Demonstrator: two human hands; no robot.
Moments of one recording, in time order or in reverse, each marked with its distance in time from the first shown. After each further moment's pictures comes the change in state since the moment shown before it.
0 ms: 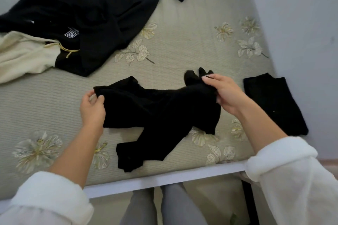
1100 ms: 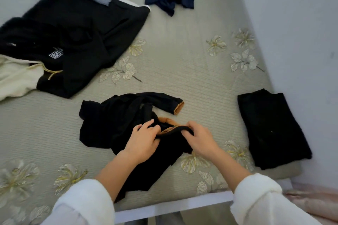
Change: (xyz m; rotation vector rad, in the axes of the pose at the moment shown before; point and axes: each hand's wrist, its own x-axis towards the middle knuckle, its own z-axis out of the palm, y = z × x) left_hand -0.069 -0.031 0.134 1.181 -0.810 0.790; right_hand 0.041 0.100 -0.031 -0.883 0.024 -0.094
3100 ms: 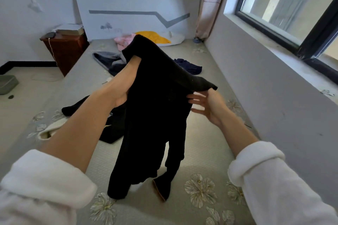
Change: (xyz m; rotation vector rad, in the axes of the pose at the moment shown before) left_hand -0.171 0.122 -0.354 -1.101 0.454 0.107; right_hand -0.132 -0.207 -0.199 1.003 0.082 -0.237
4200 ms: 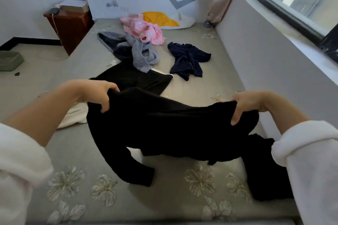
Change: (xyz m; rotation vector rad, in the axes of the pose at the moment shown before) left_hand 0.003 -0.045 -0.093 1.043 -0.253 -0.571; right_hand 0.018 -0.034 -0.081 -1.266 -0.428 0.371
